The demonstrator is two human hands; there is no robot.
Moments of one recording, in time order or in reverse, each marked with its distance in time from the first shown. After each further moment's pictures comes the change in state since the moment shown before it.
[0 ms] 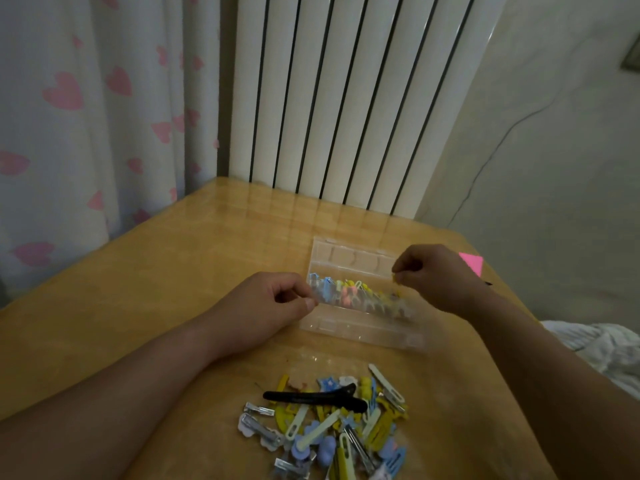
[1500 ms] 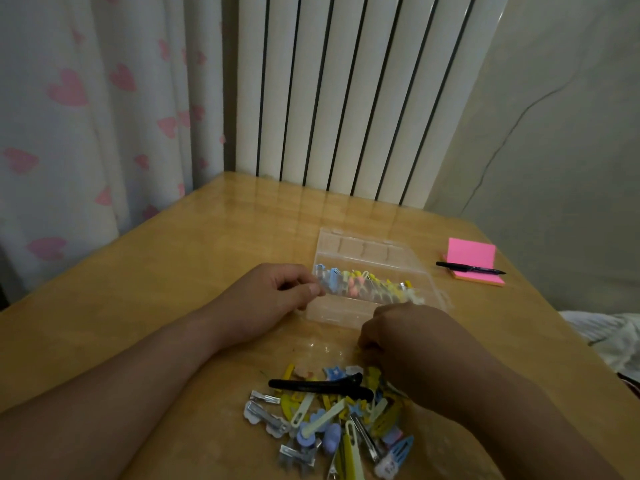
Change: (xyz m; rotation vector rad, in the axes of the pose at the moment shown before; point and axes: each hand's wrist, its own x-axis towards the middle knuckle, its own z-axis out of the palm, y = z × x) left_hand 0.000 0.003 0.000 -0.029 -0.030 -0.013; right_hand -0.103 -0.064 0.029 -0.613 -0.346 -0.346
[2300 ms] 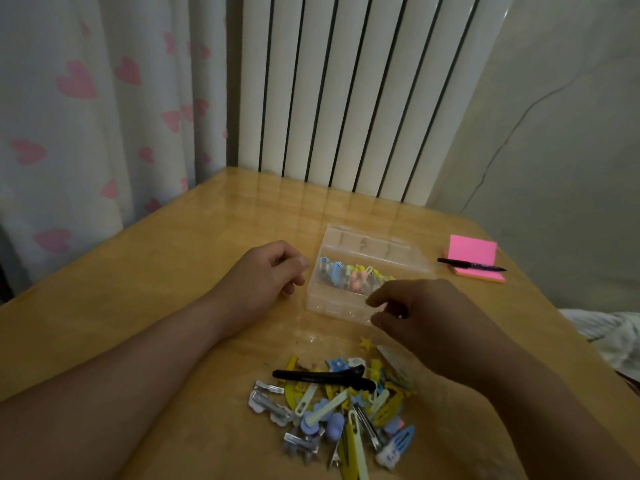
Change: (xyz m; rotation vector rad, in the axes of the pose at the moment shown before) left_hand 0.007 -0.005 -0.004 -0.122 0.211 -0.100; right_hand -0.008 0.020 -0.004 0.398 0.256 0.130
